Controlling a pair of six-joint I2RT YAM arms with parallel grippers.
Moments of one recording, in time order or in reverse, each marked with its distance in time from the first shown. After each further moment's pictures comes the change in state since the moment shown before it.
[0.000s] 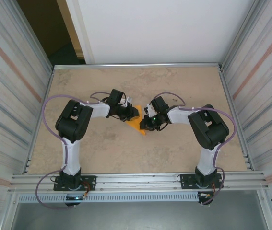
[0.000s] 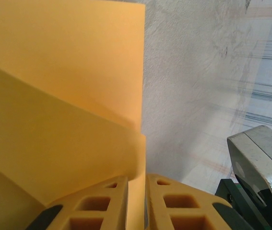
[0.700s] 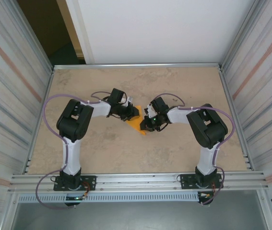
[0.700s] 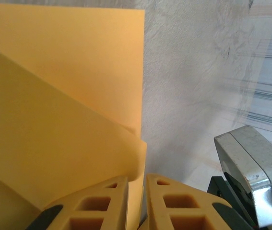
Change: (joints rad) left arm 0.000 0.017 0.035 -0.032 0.000 0.014; right arm -0.005 0.022 0.000 0.000 -0.004 0.000
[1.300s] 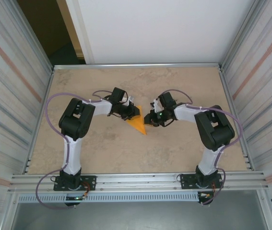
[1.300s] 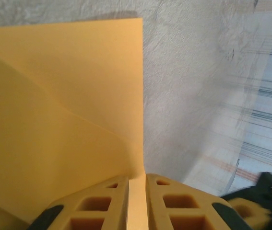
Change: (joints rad) left arm 0.001 0.043 0.053 -0.040 0.000 0.032; right arm -0.093 -0.095 0.002 -0.026 -0.071 0.006
